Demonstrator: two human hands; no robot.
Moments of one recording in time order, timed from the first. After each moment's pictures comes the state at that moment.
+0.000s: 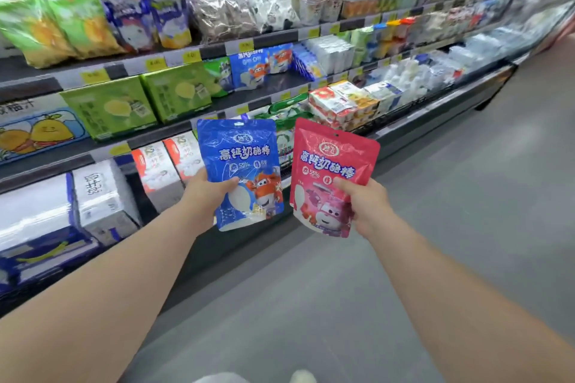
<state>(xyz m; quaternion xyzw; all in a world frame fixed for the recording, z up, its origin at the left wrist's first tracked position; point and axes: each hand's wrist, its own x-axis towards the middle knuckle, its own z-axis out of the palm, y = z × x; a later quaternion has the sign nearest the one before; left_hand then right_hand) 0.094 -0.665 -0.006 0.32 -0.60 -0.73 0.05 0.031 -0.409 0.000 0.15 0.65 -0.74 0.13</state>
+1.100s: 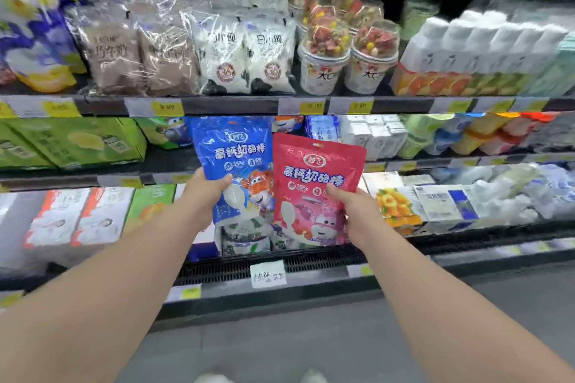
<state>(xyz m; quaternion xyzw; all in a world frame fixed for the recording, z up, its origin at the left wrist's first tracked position) -0.389 -0.631 -0.051 0.47 -0.48 -0.71 0.21 -0.545 -0.418 -0.041 0.01 0.66 -0.66 0.35</state>
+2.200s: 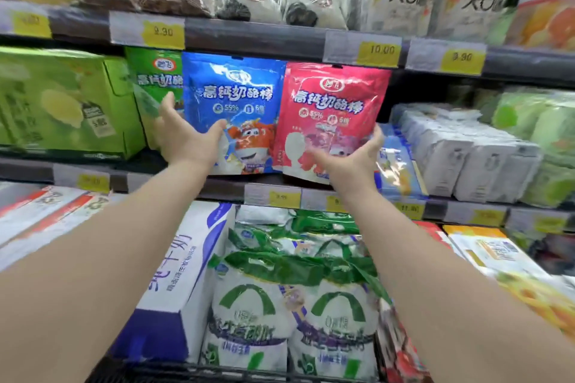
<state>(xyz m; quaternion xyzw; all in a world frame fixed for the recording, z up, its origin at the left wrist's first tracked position) -0.460 -0.749 -0.166 0.43 -0.62 -0.25 0.61 -0.642 -0.606 -0.185 -0.34 0.64 -0.68 0.01</state>
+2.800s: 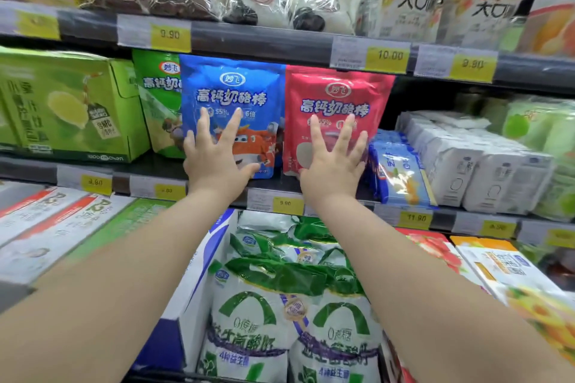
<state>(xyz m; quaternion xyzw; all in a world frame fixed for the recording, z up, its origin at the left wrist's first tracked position) -0.471 -0.732 -0.191 0.45 -0.79 -0.03 0.43 -0.617 -0.633 -0.187 -0.42 0.84 -0.27 -0.22</state>
